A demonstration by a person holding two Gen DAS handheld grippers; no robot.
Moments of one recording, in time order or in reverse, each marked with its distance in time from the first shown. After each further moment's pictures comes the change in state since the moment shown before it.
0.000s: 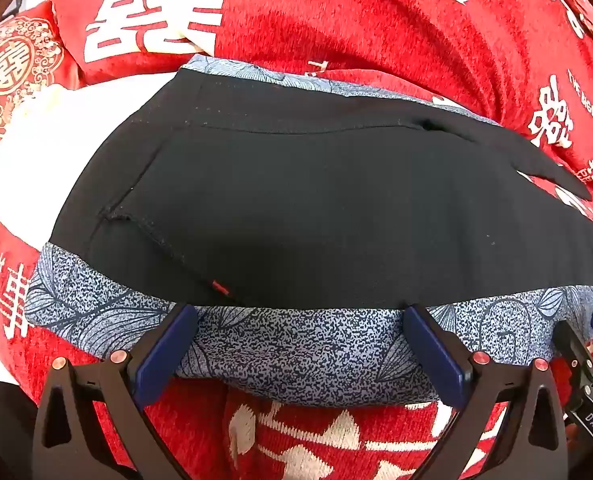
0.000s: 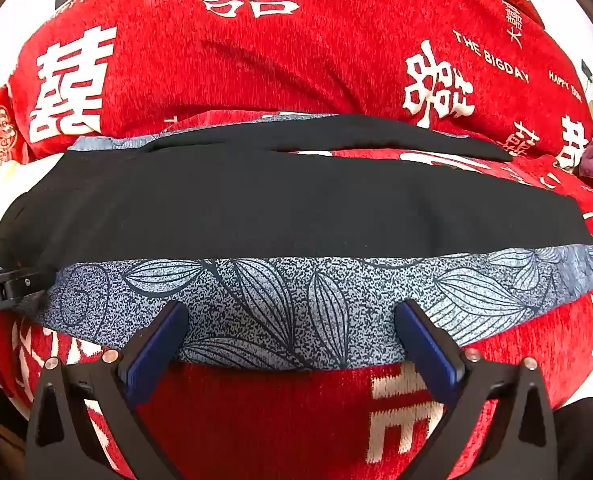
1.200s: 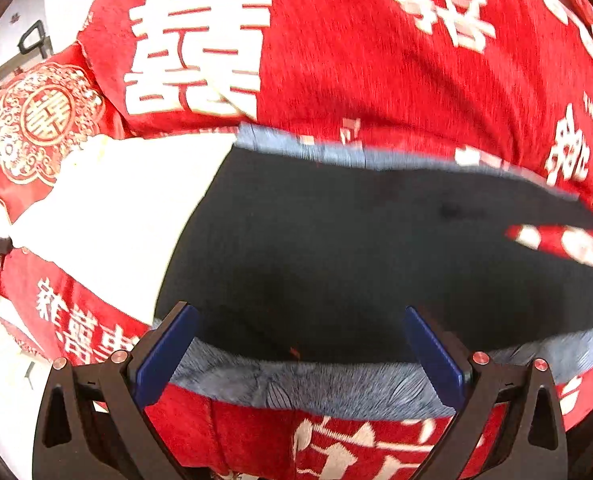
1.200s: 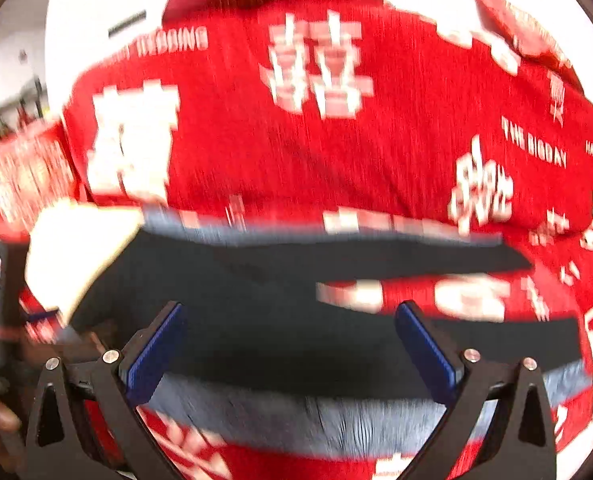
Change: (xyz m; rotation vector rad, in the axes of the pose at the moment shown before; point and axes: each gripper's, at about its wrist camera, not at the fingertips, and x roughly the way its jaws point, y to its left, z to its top) left arm -0.092 0.005 0.072 -0.017 -0.107 0.135; right arm -0.106 0.036 0.116 -0.085 -0.199 0.180
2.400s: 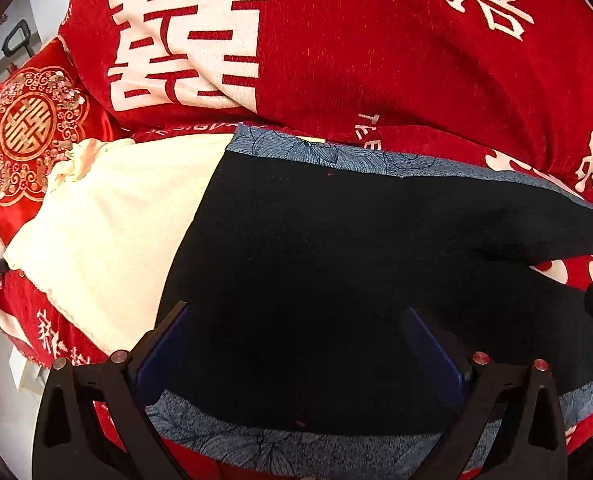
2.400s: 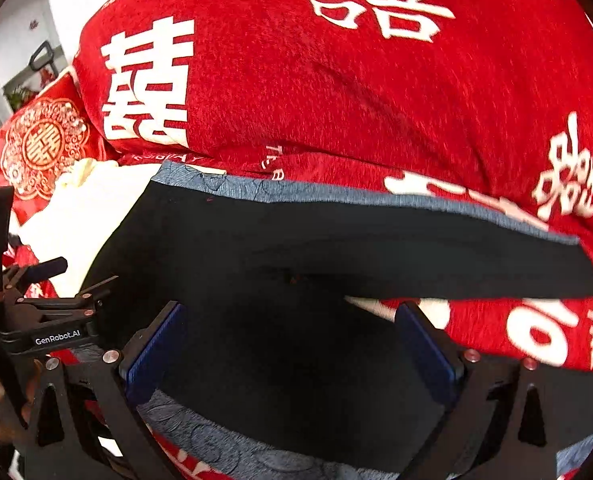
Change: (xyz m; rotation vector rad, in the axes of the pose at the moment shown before) left arm 0.070 -0.013 0.046 0.014 0.119 0.065; right arm 0.137 0.007 0.039 -0.062 0.360 0.184
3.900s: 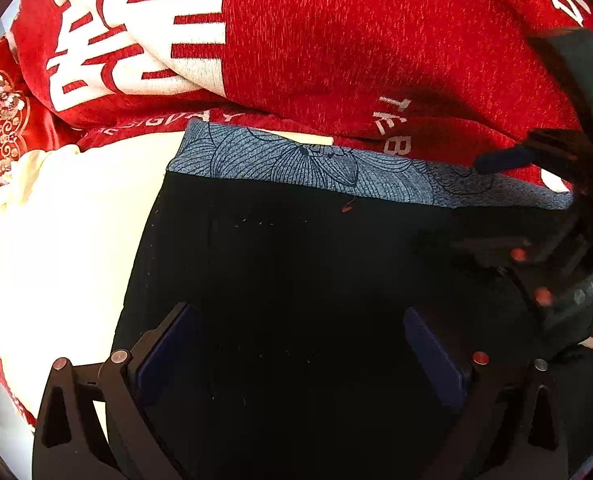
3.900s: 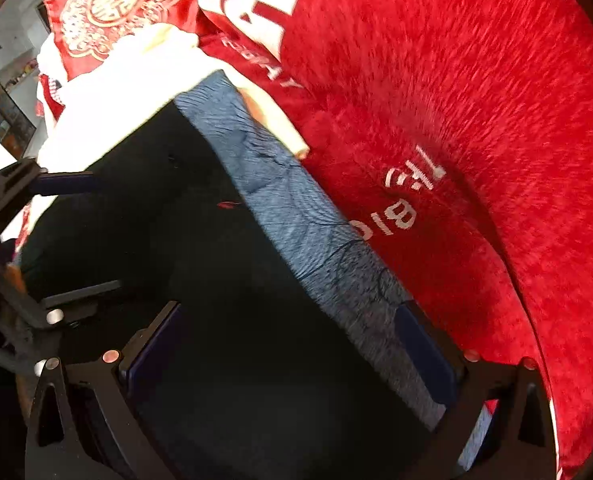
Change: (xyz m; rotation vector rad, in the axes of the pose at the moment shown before) left arm 0.122 0.001 0.073 0.043 0.101 -0.034; right arm 0.254 0.040 0.117 -0.599 0.318 0.364
